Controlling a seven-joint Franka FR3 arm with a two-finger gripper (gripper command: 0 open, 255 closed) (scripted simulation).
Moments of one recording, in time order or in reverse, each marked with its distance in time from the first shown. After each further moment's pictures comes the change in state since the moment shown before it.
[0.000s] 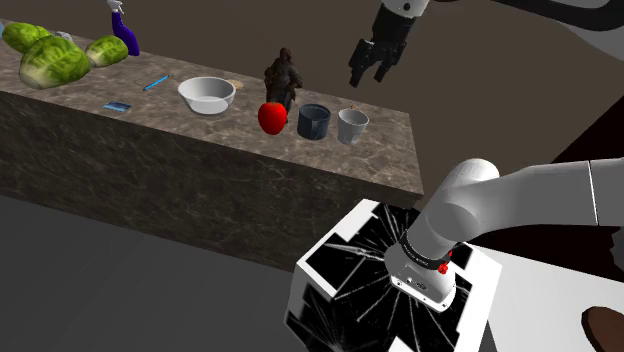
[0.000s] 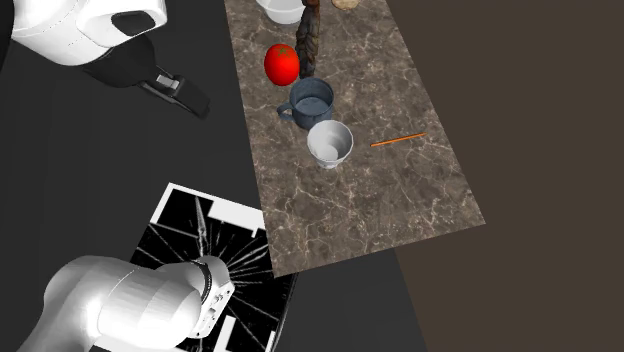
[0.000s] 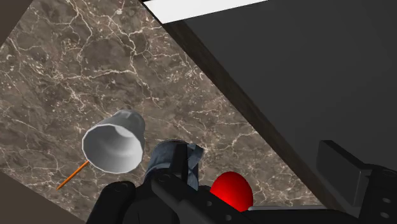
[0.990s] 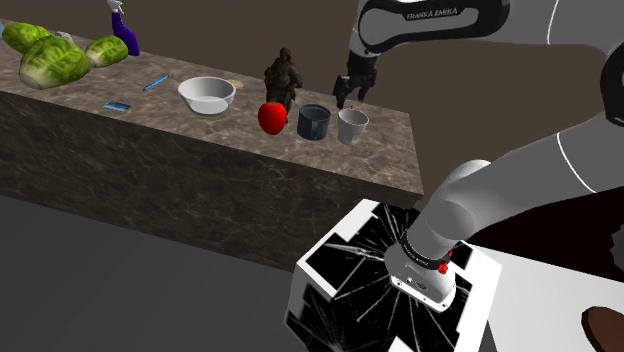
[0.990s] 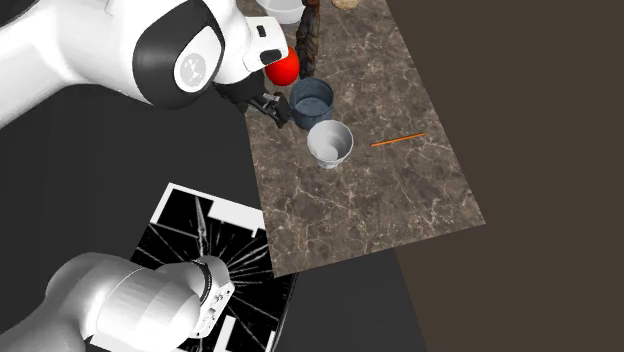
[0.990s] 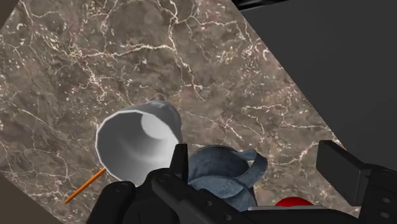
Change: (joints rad) arm -0.061 0.336 -0.107 -0.048 -0.132 0.283 -0.109
